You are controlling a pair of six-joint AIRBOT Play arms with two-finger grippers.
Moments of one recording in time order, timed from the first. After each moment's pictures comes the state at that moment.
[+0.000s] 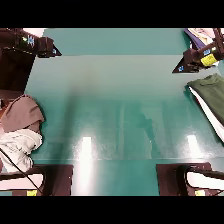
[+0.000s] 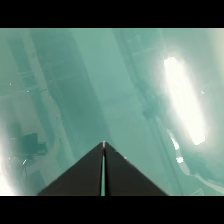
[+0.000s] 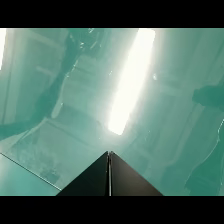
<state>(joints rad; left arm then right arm) -0.02 -1.44 1.85 1.04 -1.37 -1.36 -0.03 -1.39 1.82 -1.05 1.73 1.53</state>
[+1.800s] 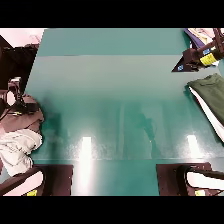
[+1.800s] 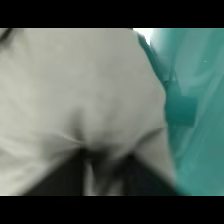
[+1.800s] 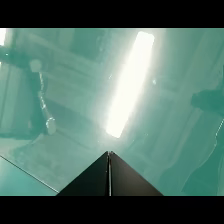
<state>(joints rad) 0.17 -1.14 0.85 1.82 -0.96 -1.75 -0.03 -1.39 1.82 -1.05 1.72 1.52</state>
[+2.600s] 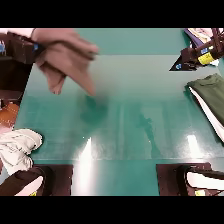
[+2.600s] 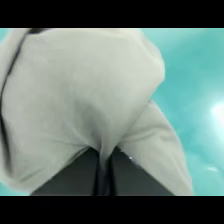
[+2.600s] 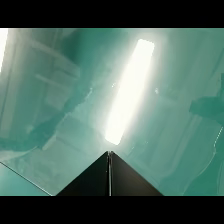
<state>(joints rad) -0.23 -0.99 1.63 1.19 -1.18 -1.30 -0.02 -1.39 1.82 -1.05 1.69 1.52</state>
